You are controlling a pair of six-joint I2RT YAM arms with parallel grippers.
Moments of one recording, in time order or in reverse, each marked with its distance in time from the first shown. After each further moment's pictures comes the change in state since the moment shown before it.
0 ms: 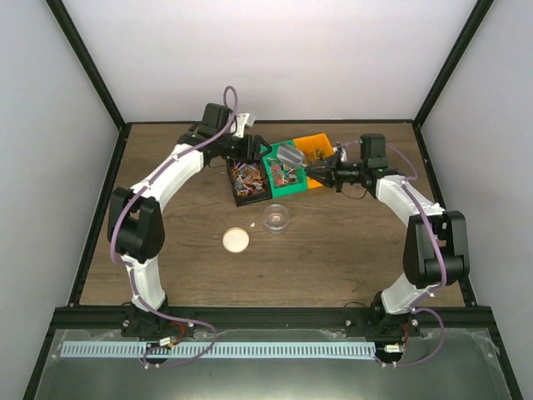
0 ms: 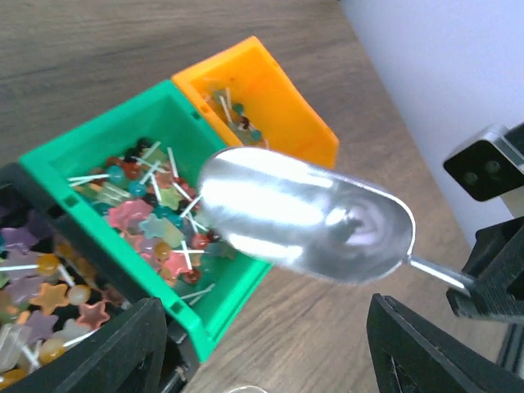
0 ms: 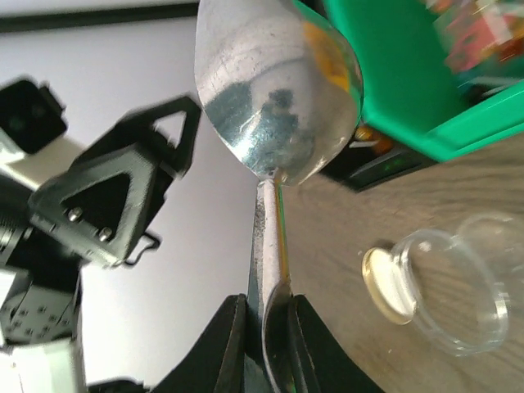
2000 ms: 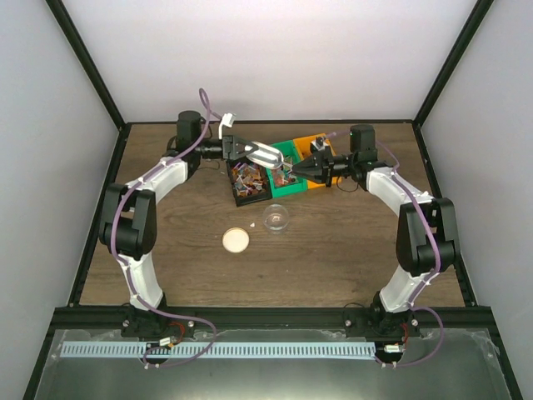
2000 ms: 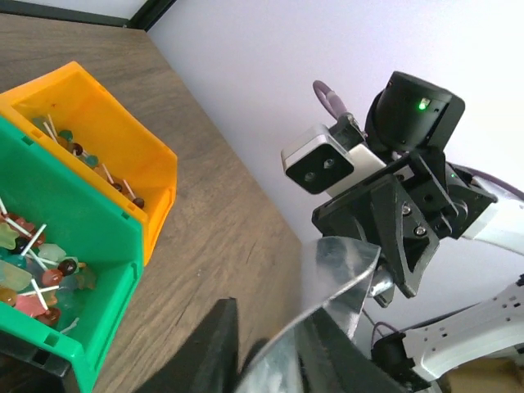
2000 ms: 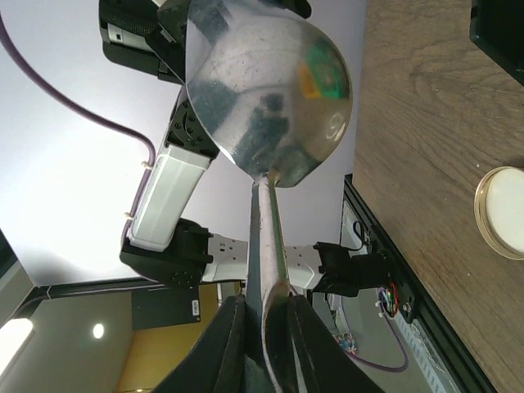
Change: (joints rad) left arm 0.152 -0.008 -0.291 0.667 0.628 -0.276; right arm 0.076 0.106 0.103 0.138 -0.430 0.026
